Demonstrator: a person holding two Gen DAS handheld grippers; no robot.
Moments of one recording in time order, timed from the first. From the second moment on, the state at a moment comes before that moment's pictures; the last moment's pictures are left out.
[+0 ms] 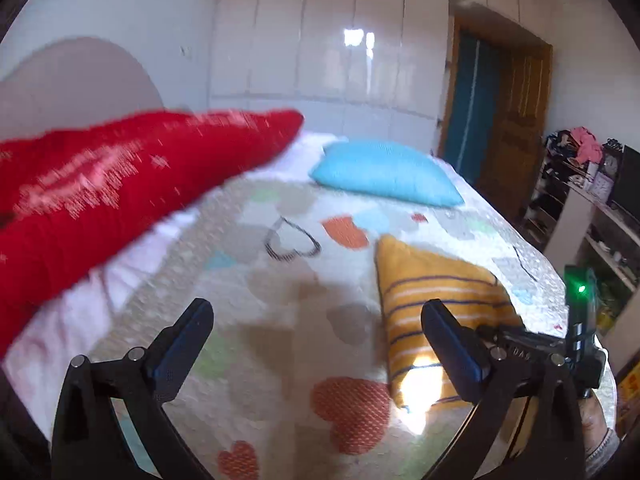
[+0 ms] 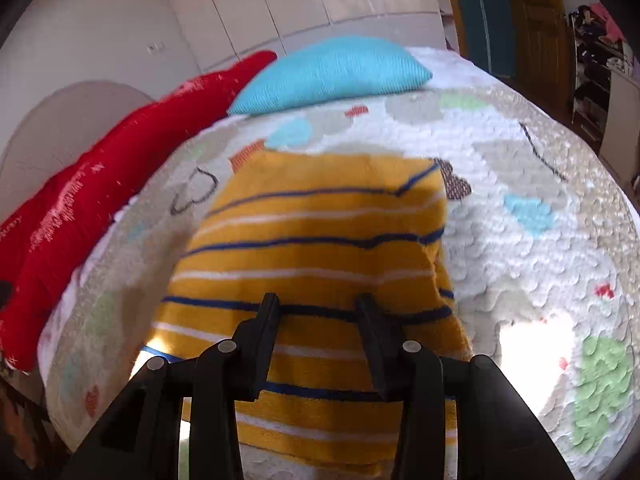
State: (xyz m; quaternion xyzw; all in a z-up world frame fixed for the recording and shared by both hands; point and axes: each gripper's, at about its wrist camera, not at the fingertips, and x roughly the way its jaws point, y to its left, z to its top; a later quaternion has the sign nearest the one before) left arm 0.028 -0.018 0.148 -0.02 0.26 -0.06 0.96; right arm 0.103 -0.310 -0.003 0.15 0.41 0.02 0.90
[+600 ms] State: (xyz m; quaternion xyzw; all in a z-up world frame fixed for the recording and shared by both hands) left arm -0.063 -0.034 0.132 -0.03 0.33 -0.11 0.94; right arm -0.080 -0.281 0.044 0.12 0.37 -0.05 0.92
